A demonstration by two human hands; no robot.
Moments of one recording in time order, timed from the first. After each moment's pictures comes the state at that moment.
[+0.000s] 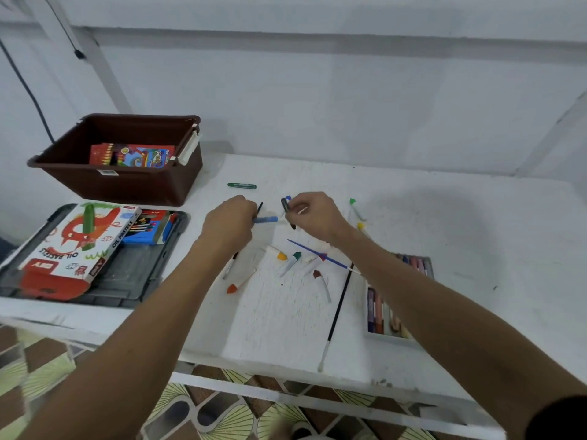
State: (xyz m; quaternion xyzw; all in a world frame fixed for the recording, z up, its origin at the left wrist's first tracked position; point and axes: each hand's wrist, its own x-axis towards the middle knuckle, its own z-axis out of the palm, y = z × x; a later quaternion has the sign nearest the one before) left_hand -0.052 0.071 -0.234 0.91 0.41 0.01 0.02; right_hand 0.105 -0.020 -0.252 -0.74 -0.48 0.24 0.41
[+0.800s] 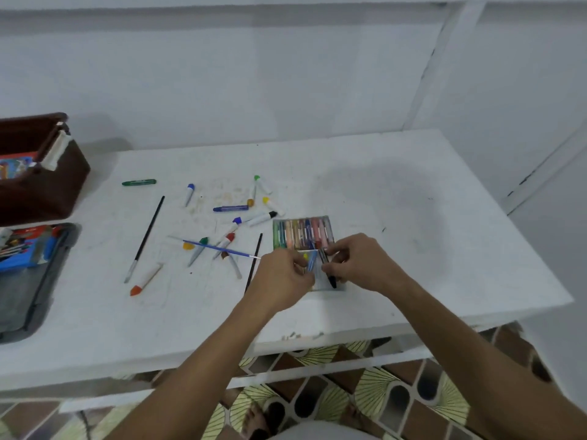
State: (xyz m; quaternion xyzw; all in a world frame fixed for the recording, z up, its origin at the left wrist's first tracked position) left_hand 0.035 -0.159 -0.257 0.87 0.31 0.01 0.39; right_hand 0.161 -0.274 -0.260 -0.86 -0.34 0.25 0.29
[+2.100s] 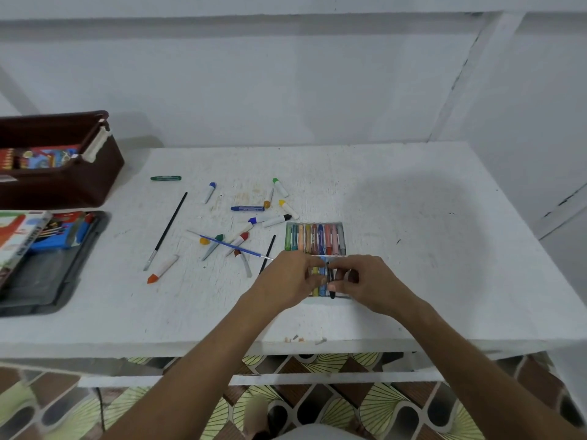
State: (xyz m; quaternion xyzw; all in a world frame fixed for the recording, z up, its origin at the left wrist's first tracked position) left_hand 0.043 -0.151 -0.271 0.93 0.21 0.01 0.32; right_hand 0.161 -0.284 -0.273 -0.80 -0.47 0.24 0.29
